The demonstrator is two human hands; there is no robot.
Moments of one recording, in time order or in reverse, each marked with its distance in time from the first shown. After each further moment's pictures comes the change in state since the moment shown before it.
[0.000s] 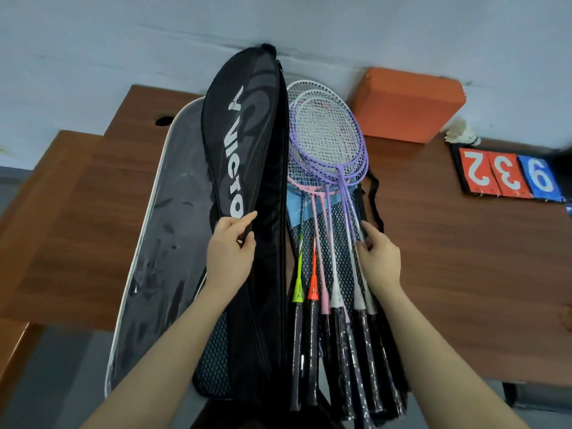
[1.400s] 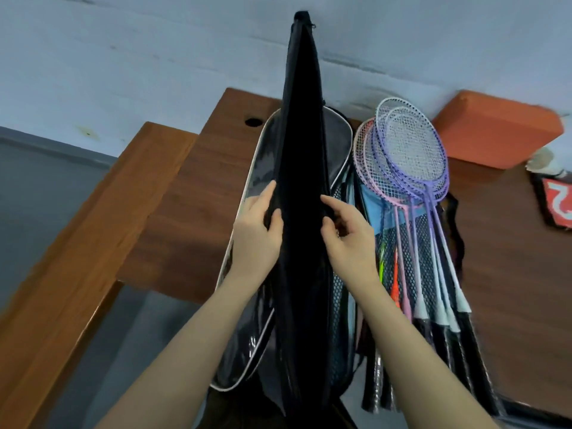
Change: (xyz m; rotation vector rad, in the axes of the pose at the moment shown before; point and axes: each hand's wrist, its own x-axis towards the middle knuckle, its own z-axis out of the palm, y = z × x) left_hand 0.004 -0.035 -0.124 -0.055 0.216 0.130; right_hand -0.089 -0.223 0.059 0.503 -0.041 -0.449
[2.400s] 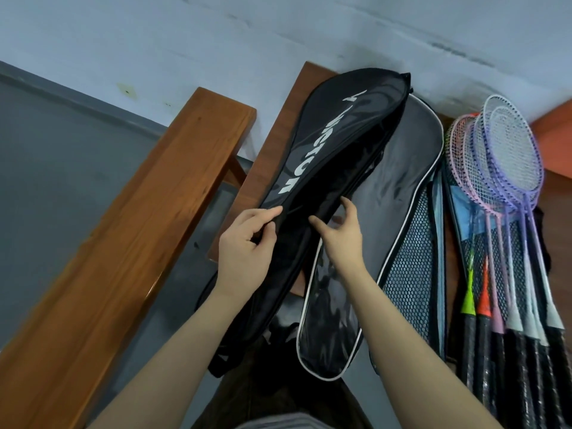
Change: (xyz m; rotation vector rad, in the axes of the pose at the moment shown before) left_hand -0.013 -0.118 -0.166 -0.174 -0.005 -0.187; right_hand -0.011 -0.040 0.201 0.016 -0.062 0.554
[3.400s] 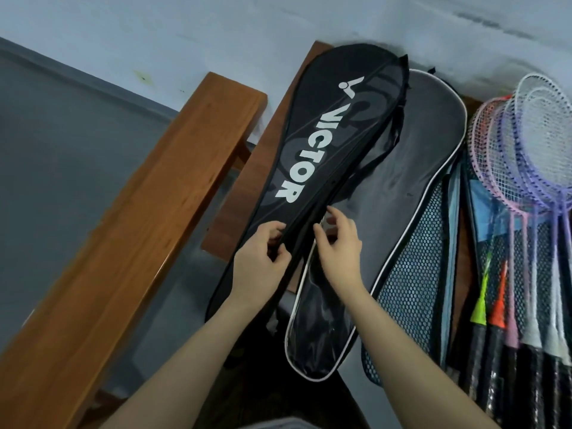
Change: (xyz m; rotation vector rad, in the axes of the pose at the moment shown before) left_hand -0.023 -0.026 0.052 0.249 -0.072 -0.185; right_hand 0.003 0.047 -0.010 -0.195 -0.079 -0.239
